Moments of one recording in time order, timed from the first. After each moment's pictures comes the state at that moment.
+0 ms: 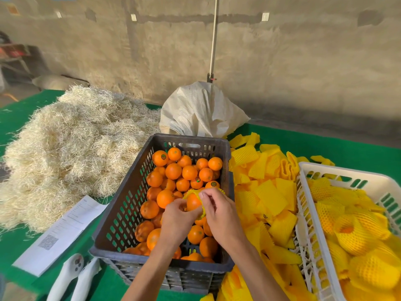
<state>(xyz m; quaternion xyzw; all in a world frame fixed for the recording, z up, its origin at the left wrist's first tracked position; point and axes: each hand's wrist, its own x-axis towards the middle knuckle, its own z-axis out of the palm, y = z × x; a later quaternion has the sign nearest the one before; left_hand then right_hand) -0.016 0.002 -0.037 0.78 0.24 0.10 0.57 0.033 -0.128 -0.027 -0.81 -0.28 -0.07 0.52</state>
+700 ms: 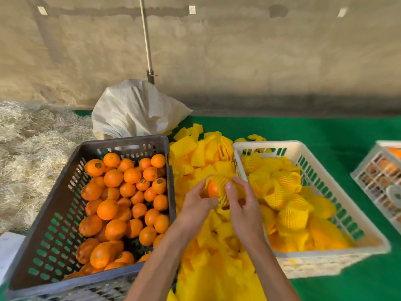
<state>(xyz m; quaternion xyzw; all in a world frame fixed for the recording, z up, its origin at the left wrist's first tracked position) 0.028 -0.166 -0.001 0.61 0.03 -0.07 0.79 0.023 -0.299 -0.029 -0.79 0.03 -0.15 0.59</state>
